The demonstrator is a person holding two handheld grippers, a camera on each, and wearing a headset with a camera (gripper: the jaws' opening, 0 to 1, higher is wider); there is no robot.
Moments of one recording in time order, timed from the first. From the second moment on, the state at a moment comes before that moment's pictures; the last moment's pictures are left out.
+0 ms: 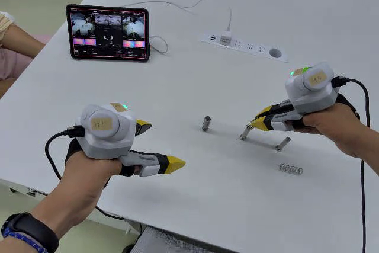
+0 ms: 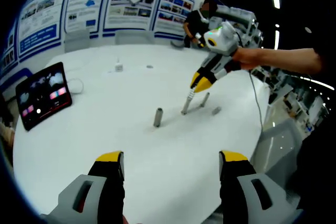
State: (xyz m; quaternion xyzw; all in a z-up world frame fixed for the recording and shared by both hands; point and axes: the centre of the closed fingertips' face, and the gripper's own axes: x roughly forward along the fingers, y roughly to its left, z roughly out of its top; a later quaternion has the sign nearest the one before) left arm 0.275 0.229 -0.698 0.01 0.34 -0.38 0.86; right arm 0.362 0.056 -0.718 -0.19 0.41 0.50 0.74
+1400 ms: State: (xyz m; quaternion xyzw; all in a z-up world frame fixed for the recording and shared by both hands) left arm 0.273 0.227 -0.698 0.01 0.35 -0.38 0.86; right arm 0.361 0.064 -0.763 -0.24 0.43 0.52 0.70
